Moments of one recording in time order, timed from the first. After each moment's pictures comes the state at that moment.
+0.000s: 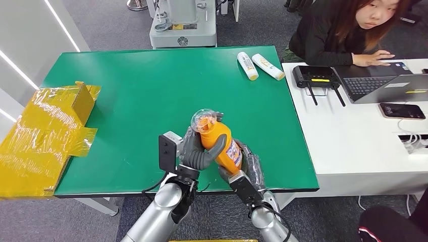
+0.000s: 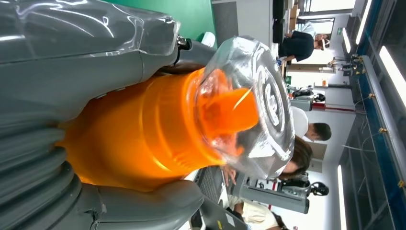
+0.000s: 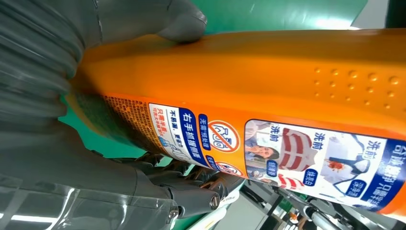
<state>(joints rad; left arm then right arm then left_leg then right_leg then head) -0.37 -0.28 -0.52 -0.98 0.05 0.13 -0.54 -0.27 0.13 0.39 -0.93 0.34 -0.41 -0.60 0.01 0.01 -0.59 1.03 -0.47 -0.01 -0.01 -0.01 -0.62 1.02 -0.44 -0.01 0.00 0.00</state>
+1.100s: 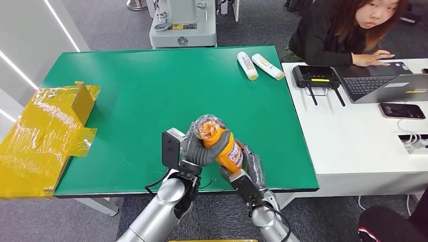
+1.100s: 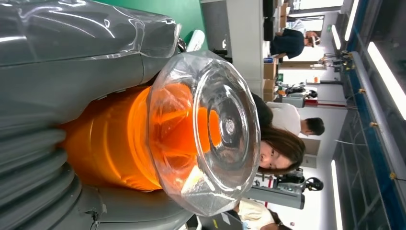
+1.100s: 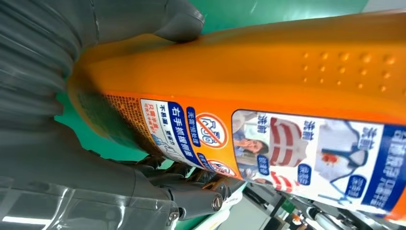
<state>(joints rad) -0.42 -0.28 -0.54 -0.94 0.07 0.13 -0.58 -0.29 0.13 0.39 -0.90 0.30 -0.39 -0.61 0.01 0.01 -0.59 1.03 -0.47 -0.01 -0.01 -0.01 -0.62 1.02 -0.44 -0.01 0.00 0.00</state>
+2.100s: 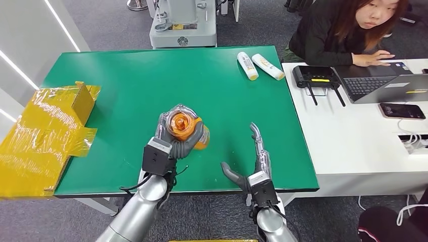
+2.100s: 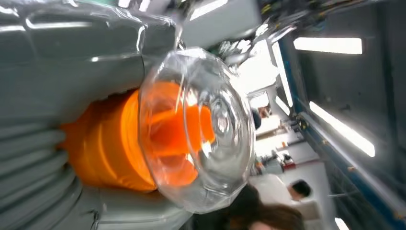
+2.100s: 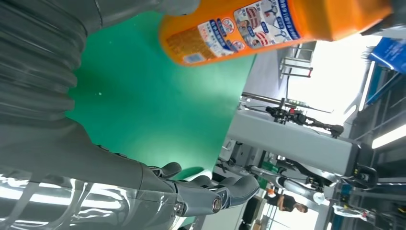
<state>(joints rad) -0.42 -0.16 -0.49 -1.07 -0.26 0.38 -0.64 -0.17 0.13 0.36 -1.23 0.20 -0.34 -0.62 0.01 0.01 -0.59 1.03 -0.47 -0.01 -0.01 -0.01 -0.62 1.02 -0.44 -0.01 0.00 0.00</state>
